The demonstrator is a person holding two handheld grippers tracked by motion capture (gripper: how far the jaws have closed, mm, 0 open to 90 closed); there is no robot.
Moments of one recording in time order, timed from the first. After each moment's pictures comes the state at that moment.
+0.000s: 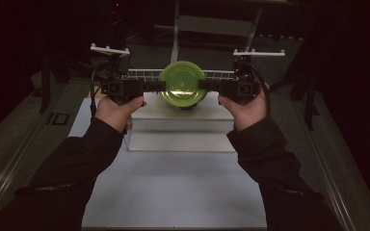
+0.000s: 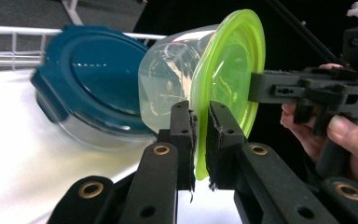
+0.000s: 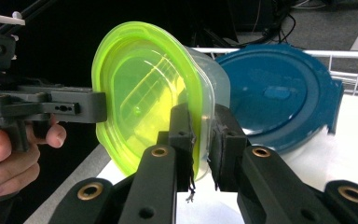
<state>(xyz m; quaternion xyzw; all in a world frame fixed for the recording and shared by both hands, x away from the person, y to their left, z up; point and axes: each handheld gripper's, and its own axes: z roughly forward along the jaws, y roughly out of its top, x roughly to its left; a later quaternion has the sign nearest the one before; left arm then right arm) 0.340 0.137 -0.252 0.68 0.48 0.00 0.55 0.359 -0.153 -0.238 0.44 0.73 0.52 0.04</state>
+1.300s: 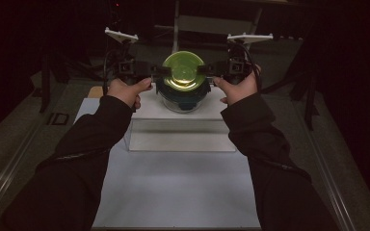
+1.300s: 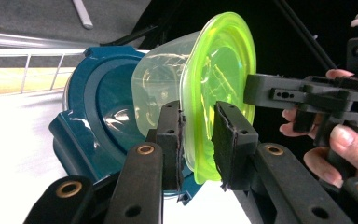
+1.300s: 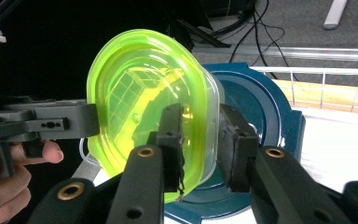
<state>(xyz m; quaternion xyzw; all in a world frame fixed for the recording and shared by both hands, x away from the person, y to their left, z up) 0.404 0.134 -0.259 0.67 0.51 -0.04 0.54 0.420 -0.145 -0.239 0.51 0.71 0.48 0.02</state>
